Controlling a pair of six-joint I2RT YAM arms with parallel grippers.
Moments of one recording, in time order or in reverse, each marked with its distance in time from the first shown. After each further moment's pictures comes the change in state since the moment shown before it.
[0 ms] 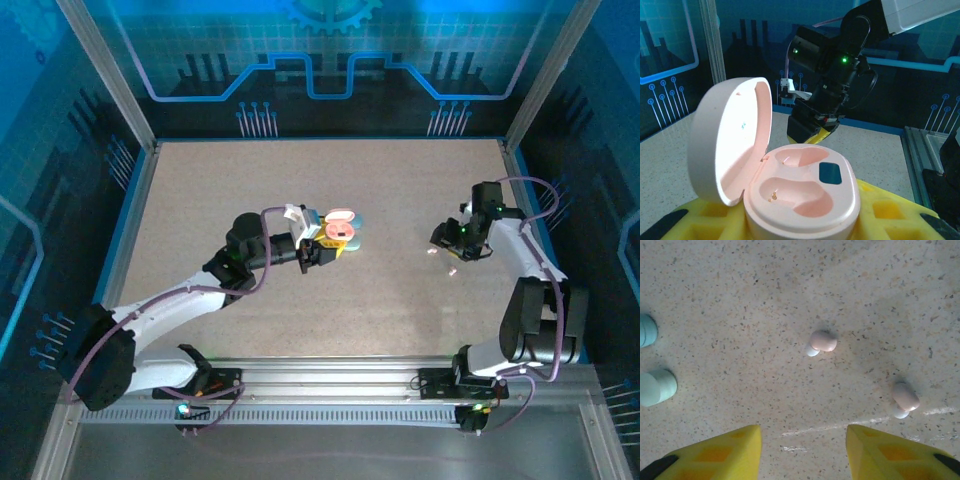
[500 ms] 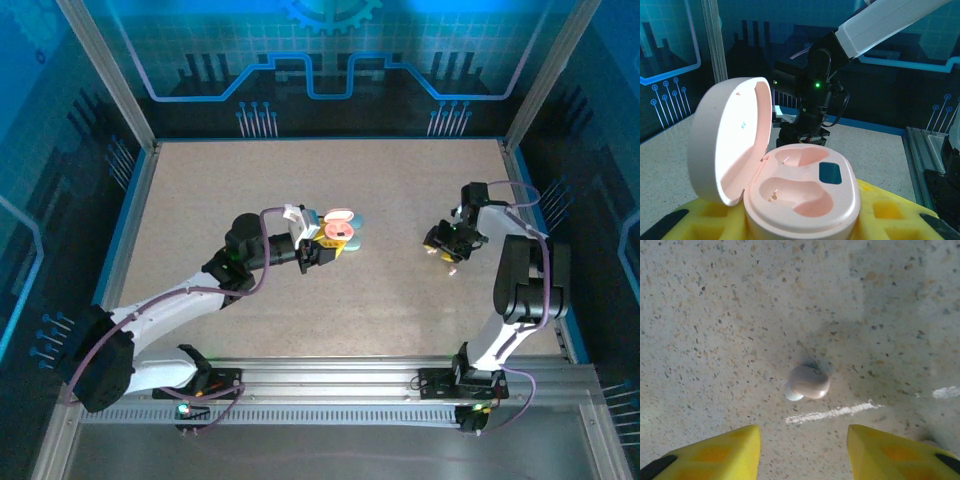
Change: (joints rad) left arm 0.000 -0.008 -0.003 -0.001 -0.006 0.003; right arm 0.003 0.257 0.068 0.051 -0.029 0.026
